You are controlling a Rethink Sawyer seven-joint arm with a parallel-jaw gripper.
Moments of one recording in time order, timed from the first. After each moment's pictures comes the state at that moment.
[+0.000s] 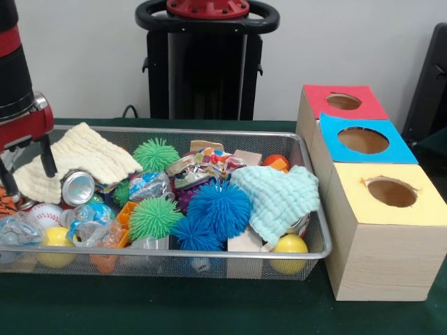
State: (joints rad) arm -0.95 -0.50 0.63 1.29 -0.59 1.02 0.79
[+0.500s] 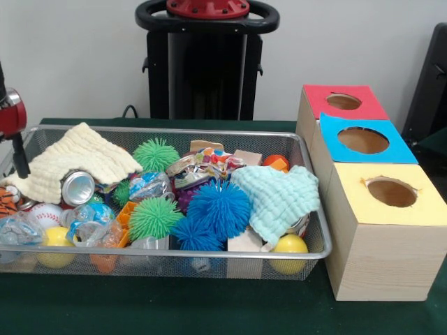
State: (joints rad) arm -0.97 -0.50 0.64 1.25 -0.60 1.02 0.72
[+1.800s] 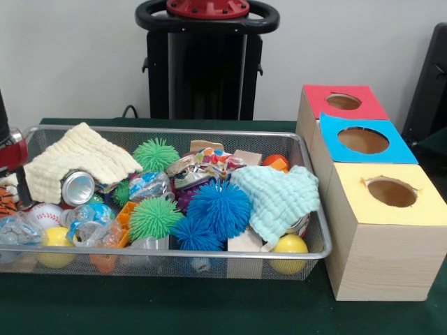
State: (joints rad) arm -1.05 -0.39 0.66 1.29 -0.68 0.89 0.72
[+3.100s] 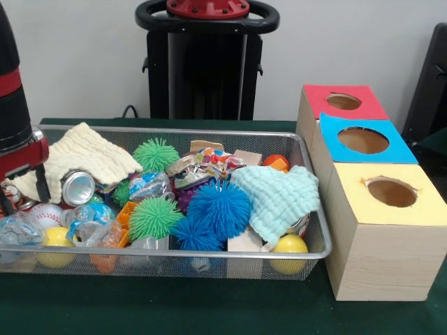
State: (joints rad) arm -1.04 -0.40 0.65 1.34 -0.70 0.86 0.72
